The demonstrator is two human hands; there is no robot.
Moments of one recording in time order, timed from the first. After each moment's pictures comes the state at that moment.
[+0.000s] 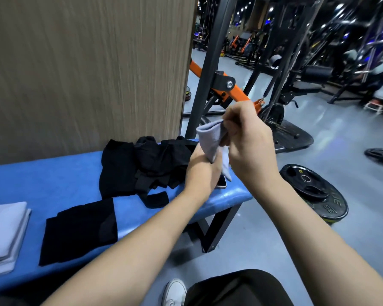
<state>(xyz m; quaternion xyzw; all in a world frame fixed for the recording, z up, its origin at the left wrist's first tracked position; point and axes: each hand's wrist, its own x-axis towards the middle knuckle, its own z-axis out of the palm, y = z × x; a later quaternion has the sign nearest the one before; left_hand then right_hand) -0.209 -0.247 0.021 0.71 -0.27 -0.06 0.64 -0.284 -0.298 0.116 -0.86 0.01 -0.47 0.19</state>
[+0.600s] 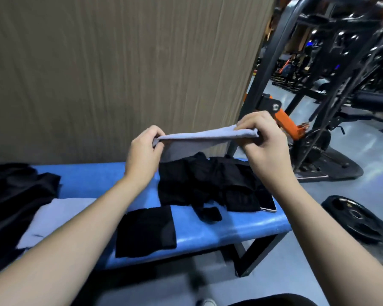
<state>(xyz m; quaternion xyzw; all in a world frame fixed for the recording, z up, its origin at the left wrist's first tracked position) -0.074 -0.033 0.051 0.81 -0.20 0.20 0.52 -0.205 -0.246 0.121 -0.84 -0.09 -0.43 0.32</state>
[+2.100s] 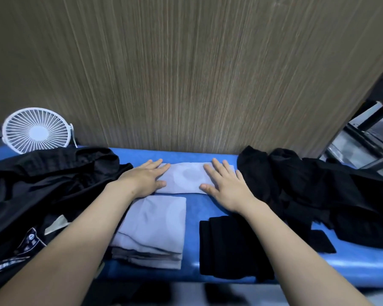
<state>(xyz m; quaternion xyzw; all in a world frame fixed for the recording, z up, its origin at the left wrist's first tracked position) 0.034 0.166 -0.055 0.96 -0.17 -0.20 0.06 -0.019 -0.095 -0.082 -0.99 -0.06 0.06 0.12</state>
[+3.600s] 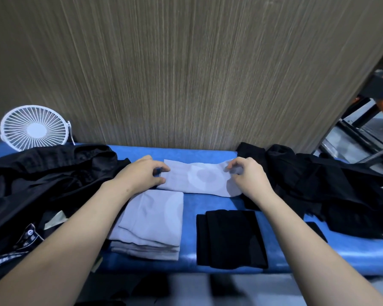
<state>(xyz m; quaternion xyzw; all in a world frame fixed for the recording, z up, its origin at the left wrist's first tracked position) 0.023 0.167 -0.055 0.96 -0.17 -0.07 0.20 -0.038 -0.125 -0.050 -0.95 0.11 -0.08 0.28</state>
